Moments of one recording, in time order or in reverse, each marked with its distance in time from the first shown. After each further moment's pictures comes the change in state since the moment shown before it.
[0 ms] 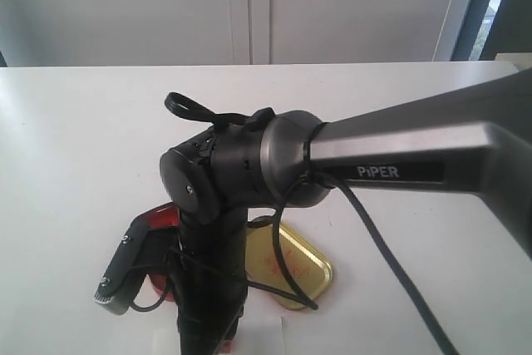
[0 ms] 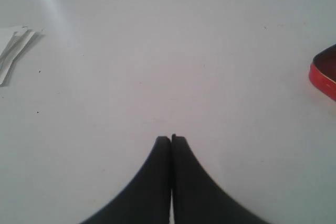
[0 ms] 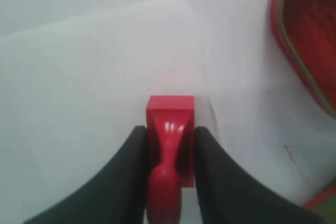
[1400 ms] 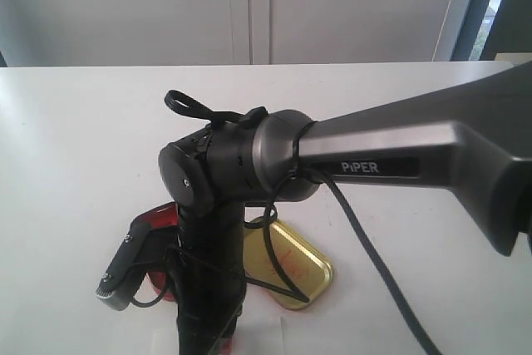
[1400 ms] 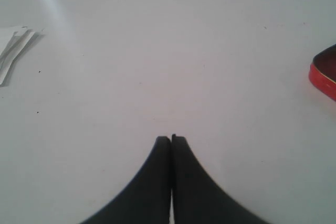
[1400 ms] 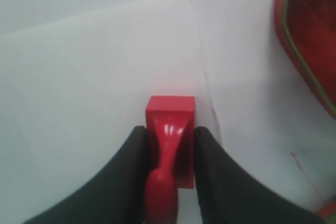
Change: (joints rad) left arm 0.000 0.000 0.000 0.000 0.000 0.000; right arm -0.007 0.072 -0.033 0.023 0.059 0.000
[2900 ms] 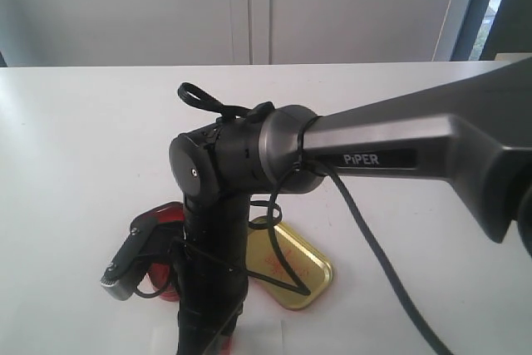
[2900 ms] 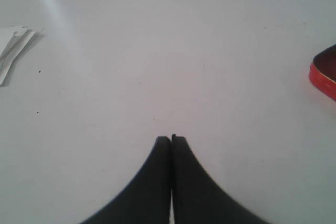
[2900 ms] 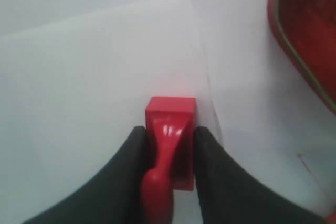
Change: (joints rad) left arm 0.000 0.000 0.000 0.000 0.000 0.000; right arm -0.027 0.017 -0.004 0.049 0.004 -0.012
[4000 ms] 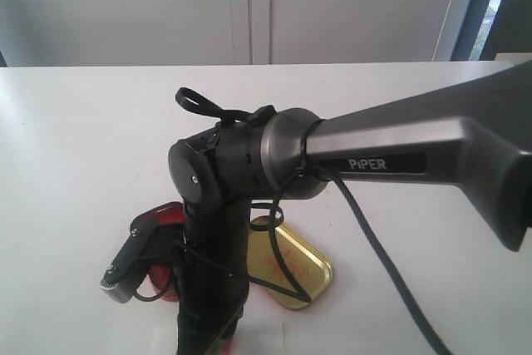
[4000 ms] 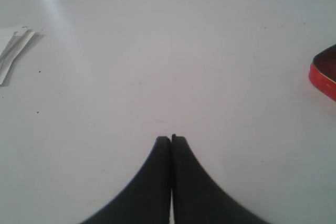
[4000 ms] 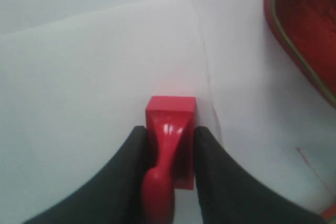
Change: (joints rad) left arm 0.000 0.000 0.000 0.000 0.000 0.000; right arm 0.000 -0.051 0.018 -0.020 -0.021 0.038
